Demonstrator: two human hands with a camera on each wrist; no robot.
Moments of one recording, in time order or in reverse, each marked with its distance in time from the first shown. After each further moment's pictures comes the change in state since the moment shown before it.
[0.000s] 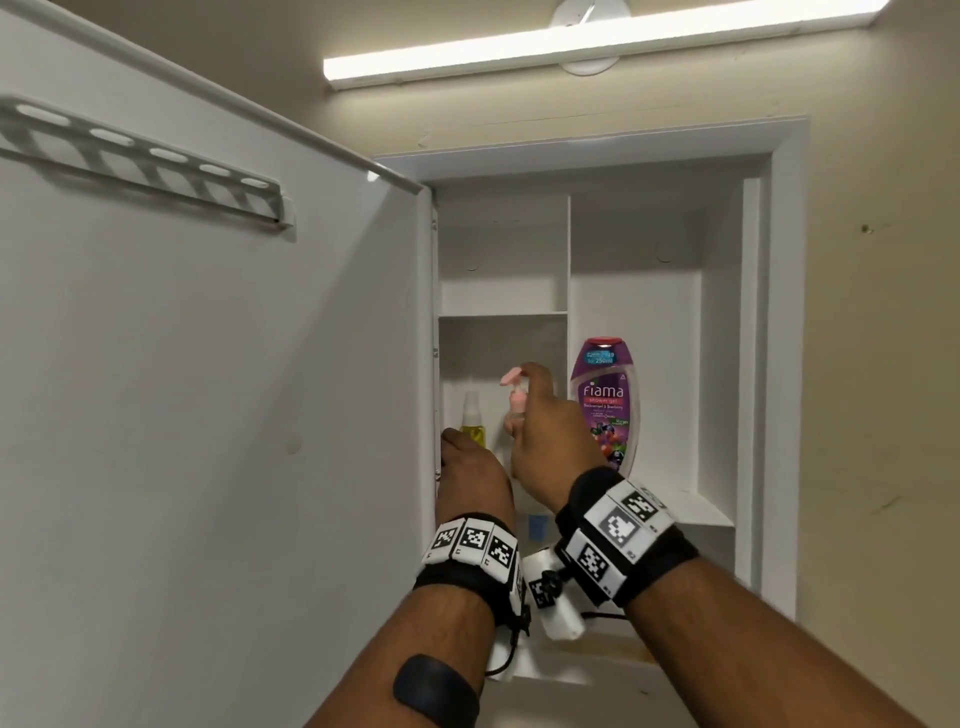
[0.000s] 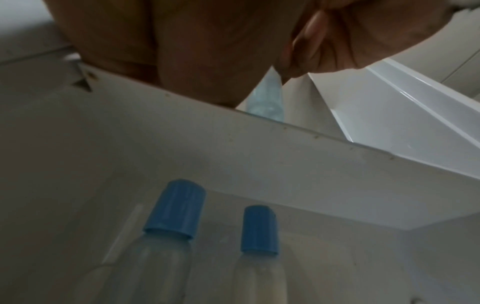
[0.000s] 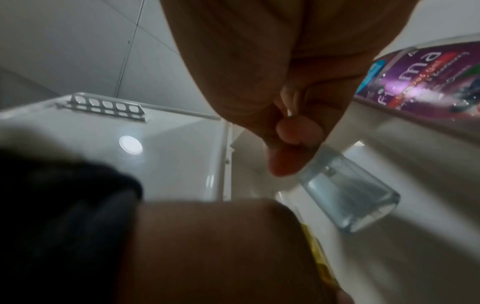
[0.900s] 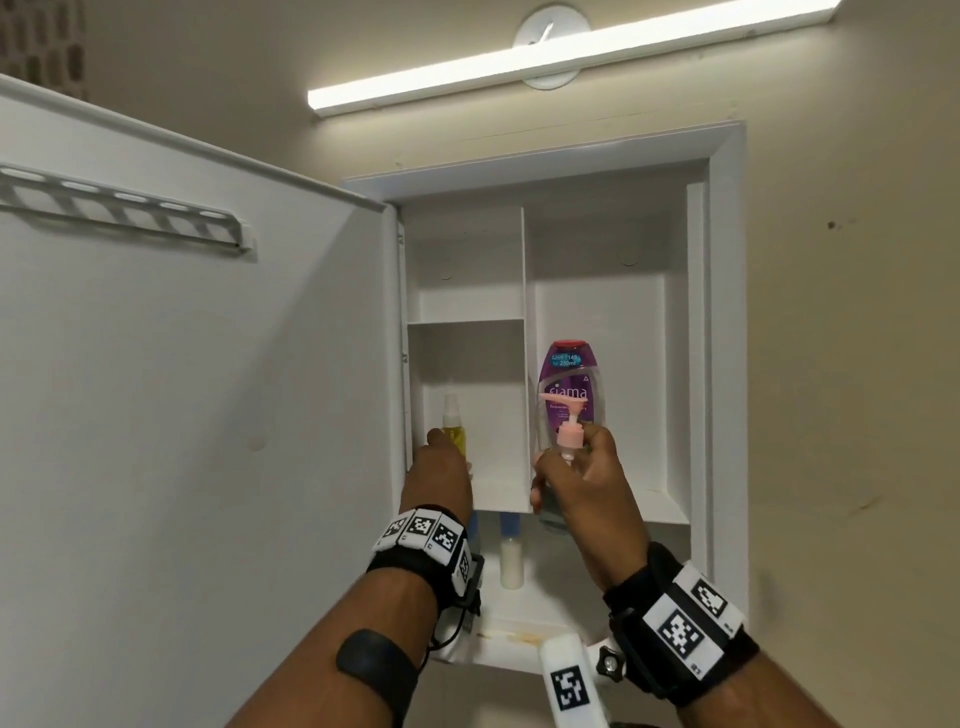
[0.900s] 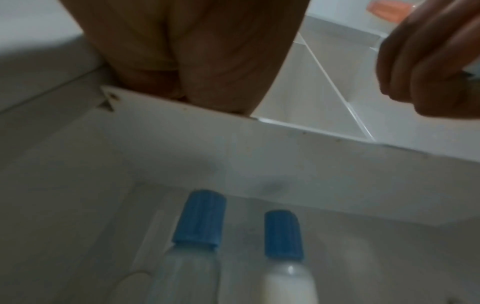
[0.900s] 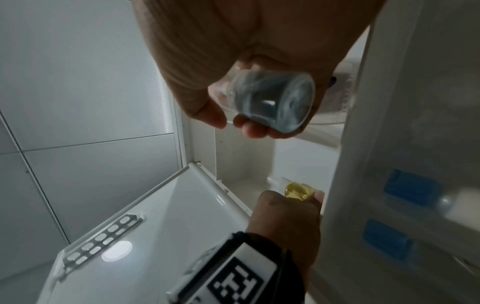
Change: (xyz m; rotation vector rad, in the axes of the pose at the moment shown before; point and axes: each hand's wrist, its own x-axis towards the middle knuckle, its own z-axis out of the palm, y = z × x) left_hand 0.010 -0.012 -0.001 0.170 -0.069 0.132; right_hand -0.062 0.052 -0.038 0.871 0.053 0.239
